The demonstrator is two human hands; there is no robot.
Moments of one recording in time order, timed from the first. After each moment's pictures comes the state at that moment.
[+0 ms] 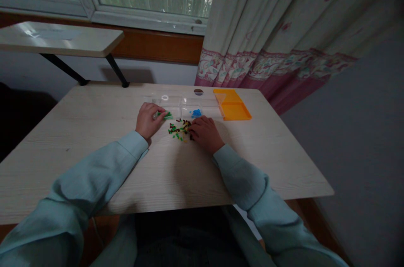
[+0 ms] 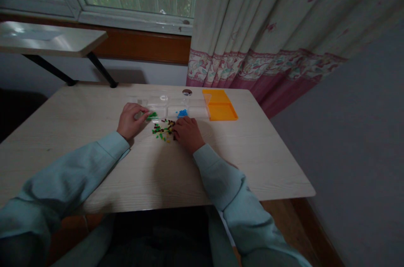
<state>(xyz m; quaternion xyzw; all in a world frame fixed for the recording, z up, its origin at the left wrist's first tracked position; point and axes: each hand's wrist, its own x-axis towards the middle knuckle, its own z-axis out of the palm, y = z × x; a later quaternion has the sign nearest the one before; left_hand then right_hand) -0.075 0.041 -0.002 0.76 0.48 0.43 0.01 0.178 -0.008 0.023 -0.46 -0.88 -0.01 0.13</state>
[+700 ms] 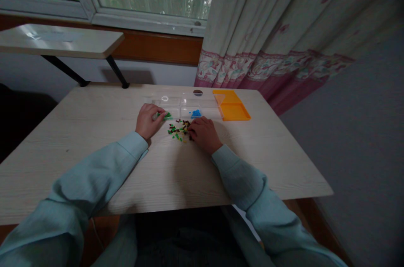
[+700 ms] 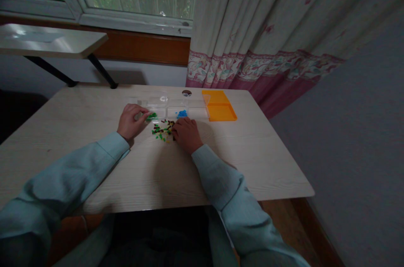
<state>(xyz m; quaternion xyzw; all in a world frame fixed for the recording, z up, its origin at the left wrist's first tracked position) -0.075 0.041 -0.001 0.77 0.48 0.43 0.01 0.174 -0.008 0.019 -0.49 -0.86 0.00 0.16</state>
